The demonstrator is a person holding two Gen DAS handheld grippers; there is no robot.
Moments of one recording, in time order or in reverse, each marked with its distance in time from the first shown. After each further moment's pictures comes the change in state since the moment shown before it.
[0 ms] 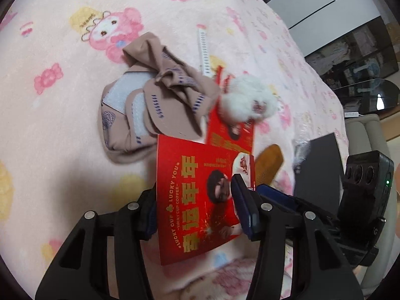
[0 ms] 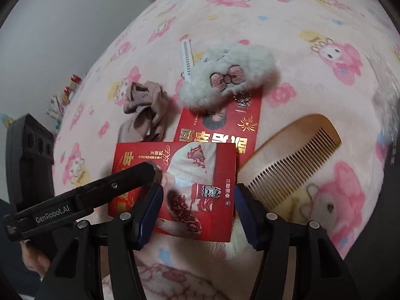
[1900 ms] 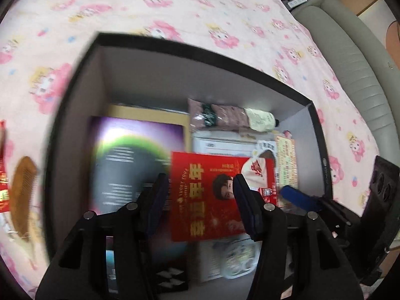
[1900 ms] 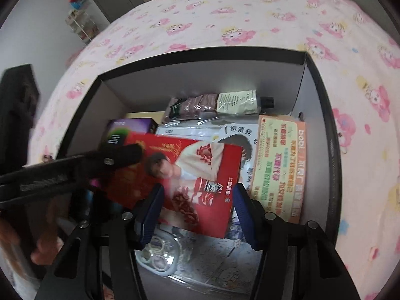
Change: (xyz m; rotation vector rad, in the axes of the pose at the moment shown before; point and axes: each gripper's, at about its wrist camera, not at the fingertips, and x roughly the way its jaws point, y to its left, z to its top) left arm 0.127 -0.336 -0.094 0.554 0.232 0.000; right arm -0.227 -0.243 -0.110 0.312 -0.240 -0.376
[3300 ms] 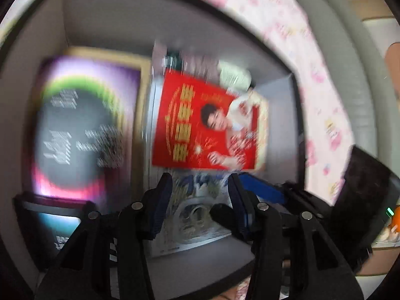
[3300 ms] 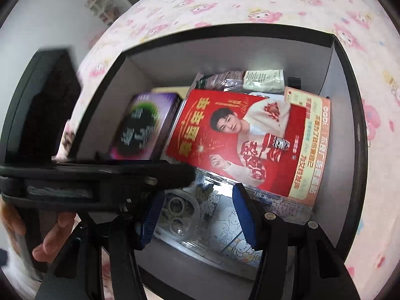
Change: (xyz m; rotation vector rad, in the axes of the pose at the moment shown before) left arm 0.013 -0.002 -0.011 -0.111 0.215 -0.206; right arm 0.003 -0.015 -0.003 -0.020 0.122 0.194
